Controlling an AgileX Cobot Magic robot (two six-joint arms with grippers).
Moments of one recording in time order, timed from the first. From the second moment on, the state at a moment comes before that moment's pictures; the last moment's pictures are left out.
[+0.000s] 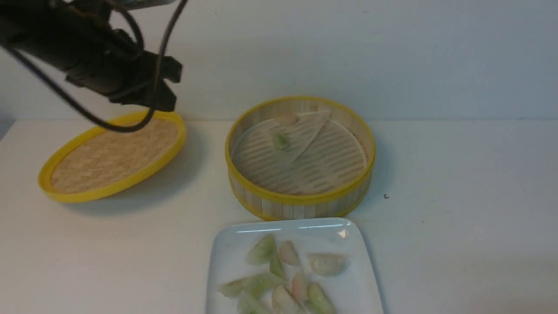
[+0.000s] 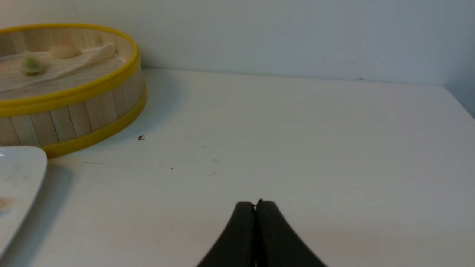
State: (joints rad) right arm 0.00 -0.02 0.02 0.05 0.40 -0.05; left arm -0.15 1.70 -1.61 -0.40 1.03 0.24
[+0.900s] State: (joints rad) right arm 0.00 -0.02 0.02 0.05 0.40 -0.05; left arm -0.39 2.50 -2.33 -0.14 0.86 0.22
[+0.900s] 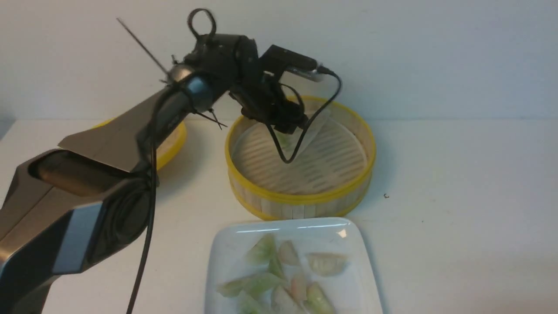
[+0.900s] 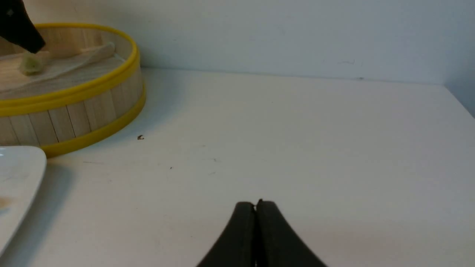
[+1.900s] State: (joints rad) right arm 0.00 -0.02 0.02 0.05 0.40 -0.05; left arm -0.39 2.37 -2.33 -0.05 1.14 0.21
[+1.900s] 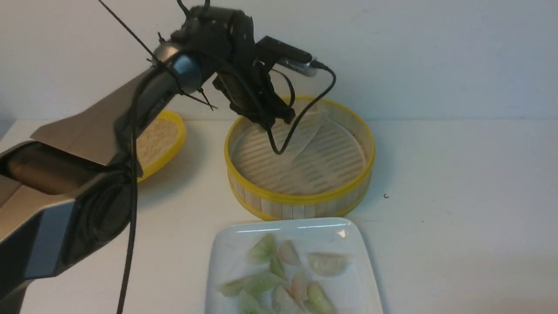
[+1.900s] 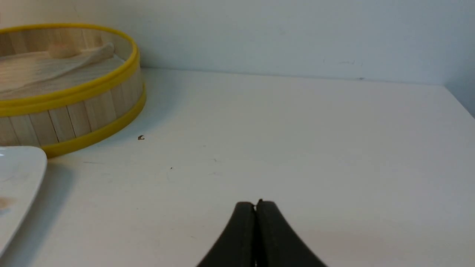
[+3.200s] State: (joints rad) right arm 0.00 -0.02 0.02 0.05 0.40 -0.05; left arm -0.74 1.83 -1.26 -0.29 1.09 0.21
